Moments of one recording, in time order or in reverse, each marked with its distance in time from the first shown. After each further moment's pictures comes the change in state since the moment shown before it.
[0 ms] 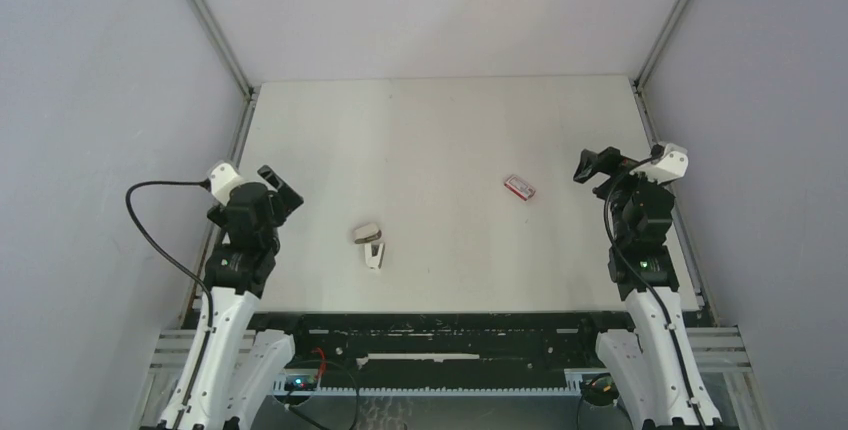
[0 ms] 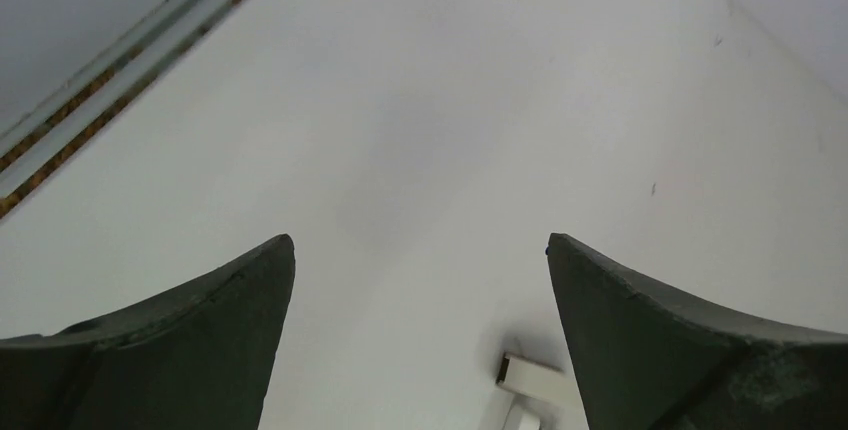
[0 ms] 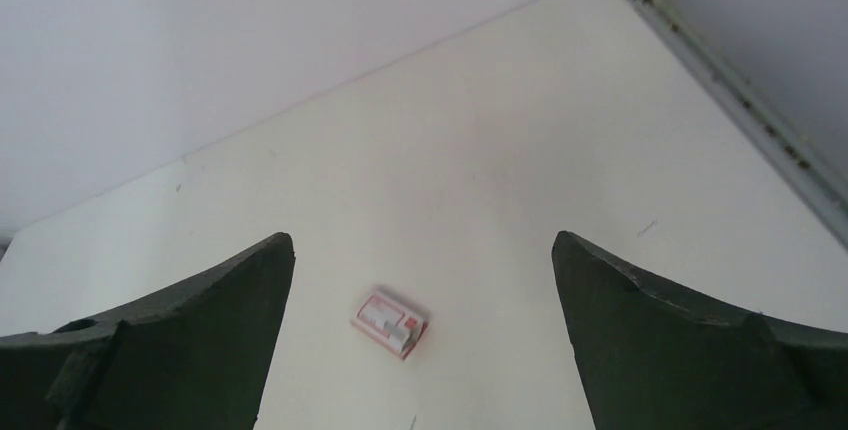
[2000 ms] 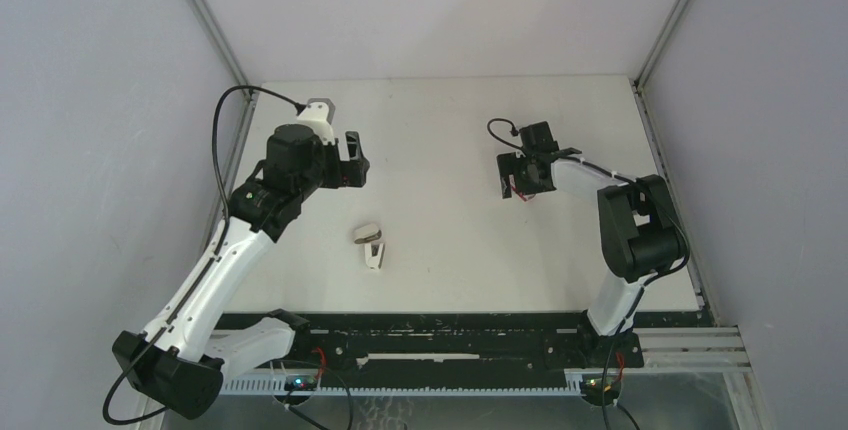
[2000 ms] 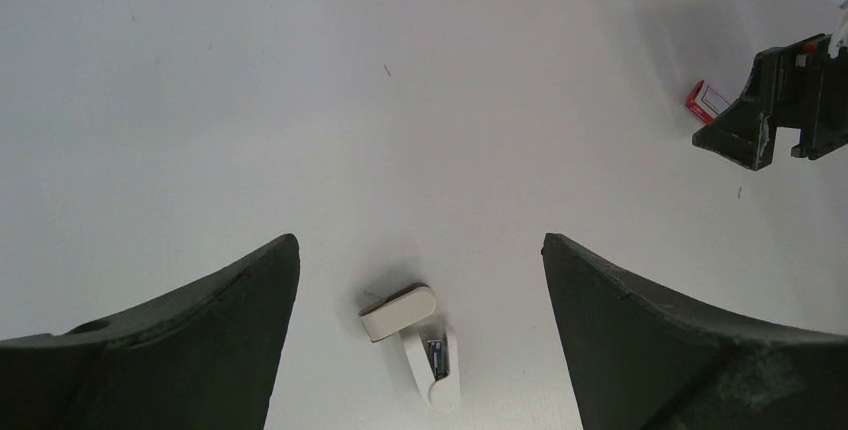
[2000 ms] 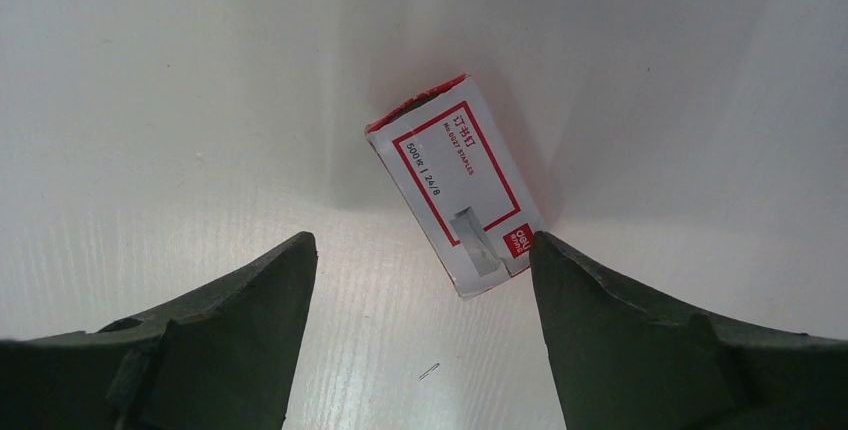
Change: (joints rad) left arm -0.314 0.388 0.388 -0.045 0.404 0.331; right arm 0.291 1.111 0.521 -0.372 -0.140 -0.269
